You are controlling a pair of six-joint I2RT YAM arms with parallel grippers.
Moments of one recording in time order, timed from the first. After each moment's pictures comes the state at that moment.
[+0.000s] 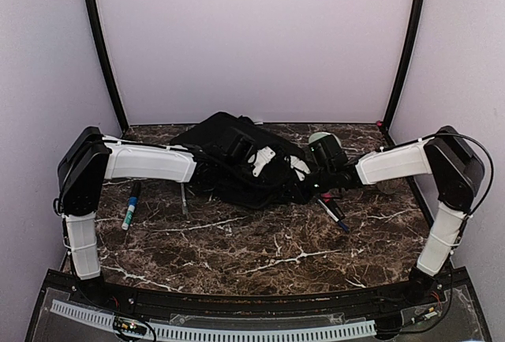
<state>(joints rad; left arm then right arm) -0.88 1.97 1.39 -0.17 0.16 0.04 0.66 1.79 1.00 -0.03 -0.40 -0.07</state>
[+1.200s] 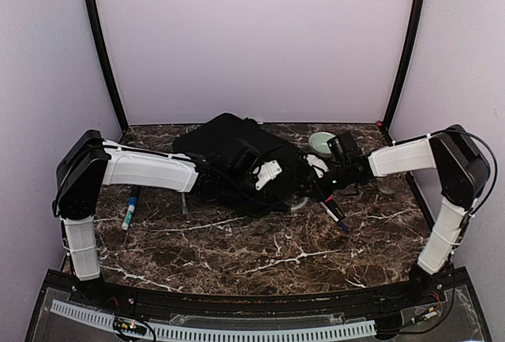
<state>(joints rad) -0.94 1.95 1.35 -0.16 0.06 0.23 0.49 1.78 0.98 -0.15 -0.44 -0.18</state>
